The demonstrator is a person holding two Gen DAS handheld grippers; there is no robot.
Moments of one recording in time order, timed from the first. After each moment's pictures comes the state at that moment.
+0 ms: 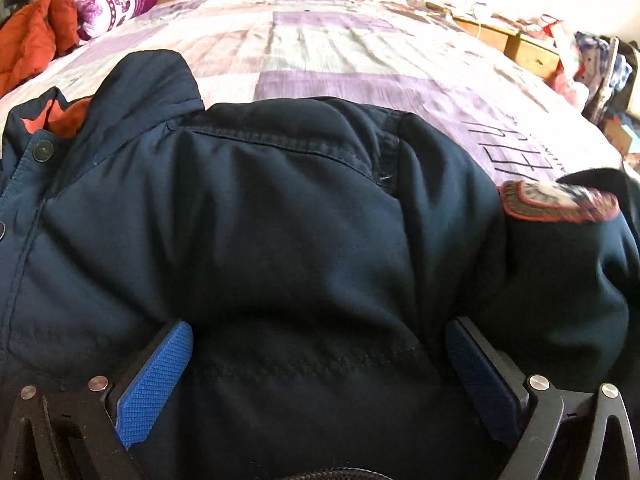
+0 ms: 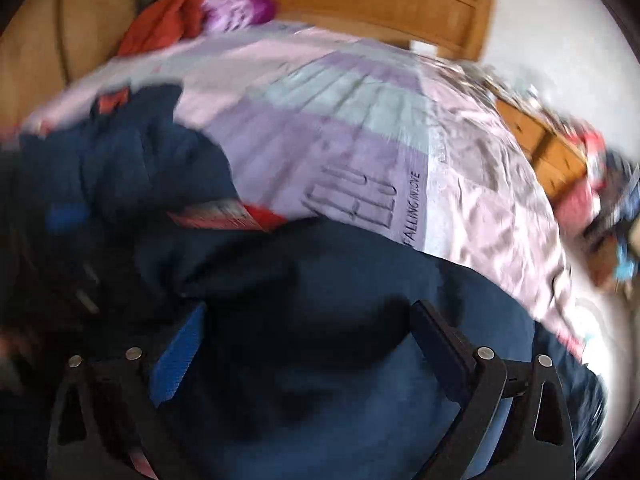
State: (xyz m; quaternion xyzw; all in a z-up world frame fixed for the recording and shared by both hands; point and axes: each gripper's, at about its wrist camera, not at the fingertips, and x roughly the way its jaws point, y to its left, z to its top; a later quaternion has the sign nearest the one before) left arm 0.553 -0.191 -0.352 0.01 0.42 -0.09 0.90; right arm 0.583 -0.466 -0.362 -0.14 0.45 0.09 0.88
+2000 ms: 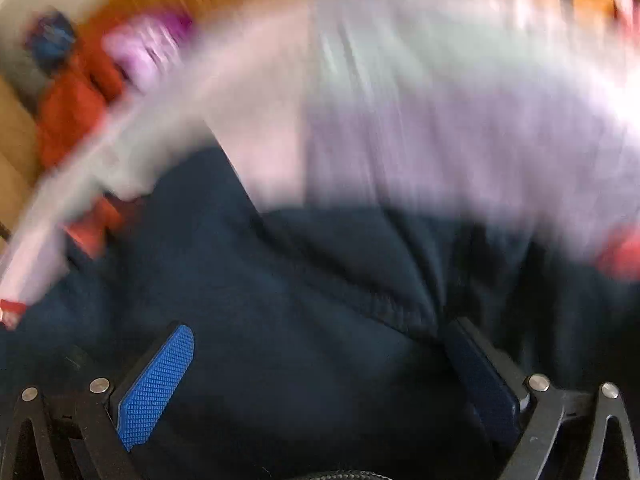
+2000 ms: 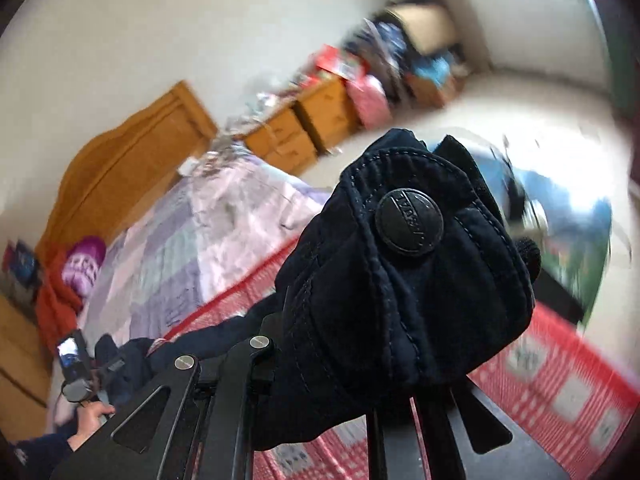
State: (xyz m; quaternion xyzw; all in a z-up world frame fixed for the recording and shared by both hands) left arm 0.638 -0.236 -0.348 0.16 0.46 0.04 0.87; right arm 0.311 -0.617 -0.231 0.28 0.24 -0.21 0.91
